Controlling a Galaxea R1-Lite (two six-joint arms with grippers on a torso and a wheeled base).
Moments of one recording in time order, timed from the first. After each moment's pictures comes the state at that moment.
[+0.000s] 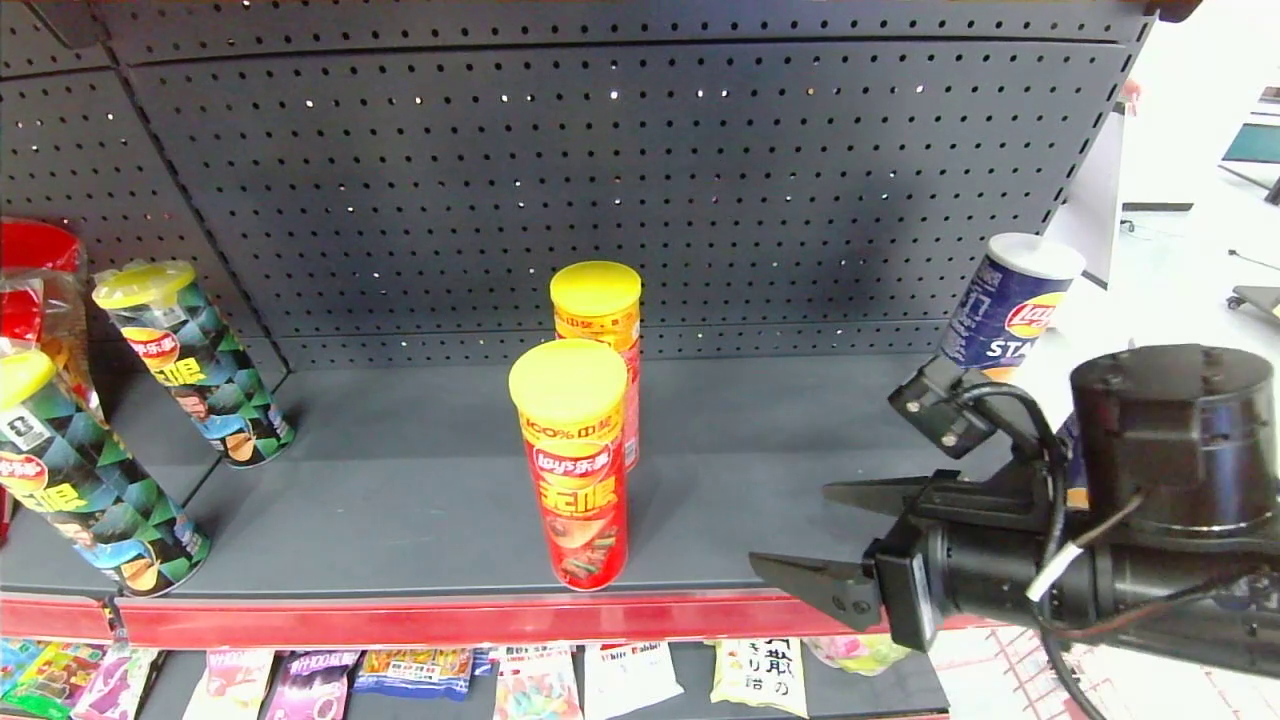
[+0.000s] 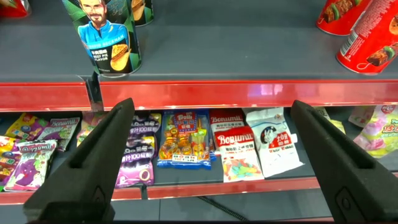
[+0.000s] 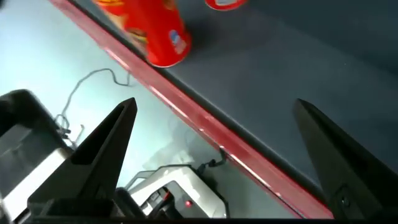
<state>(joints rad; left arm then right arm) -0.12 0.09 0.00 0.00 0.07 -0.05 0.72 1.49 -0.65 -0.35 0.10 0.11</state>
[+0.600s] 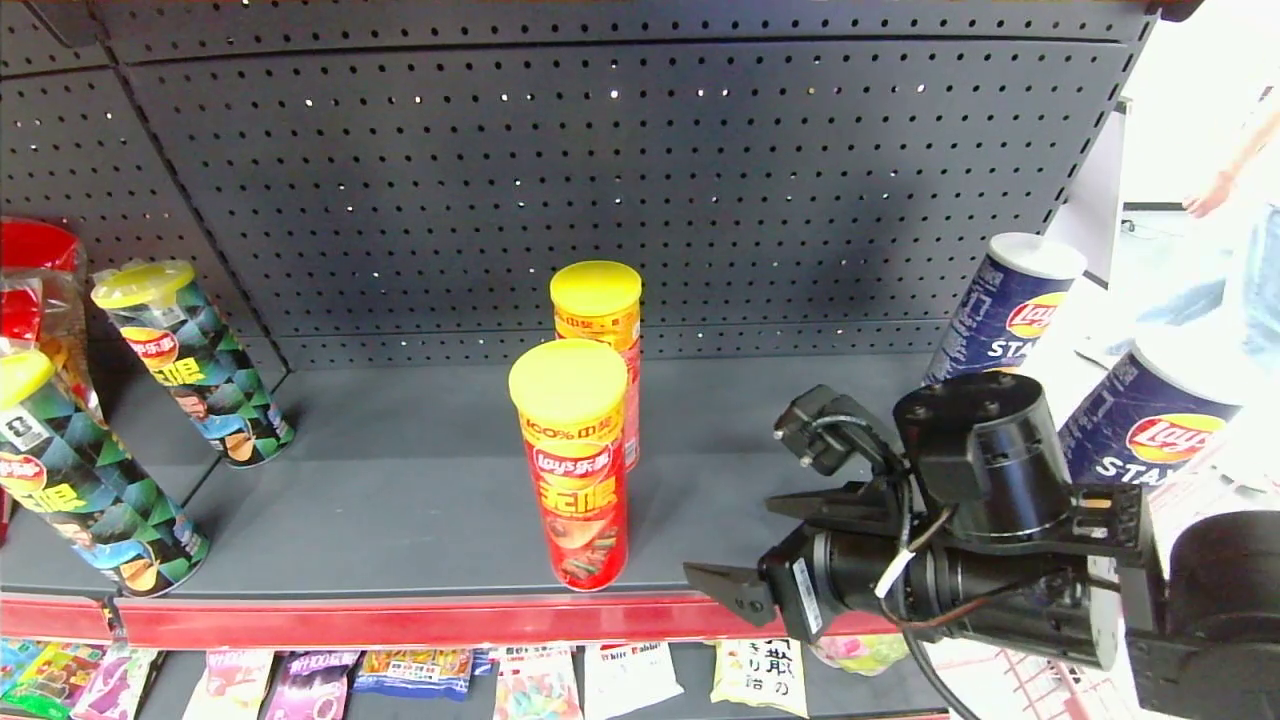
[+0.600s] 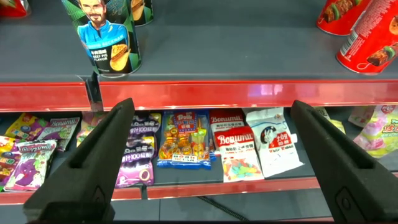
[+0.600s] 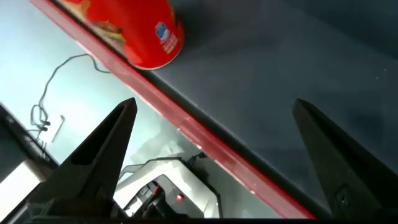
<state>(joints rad) -0.12 0.09 0.00 0.00 0.07 -0.05 0.80 1.69 -0.73 -0.39 -0.02 0.11</state>
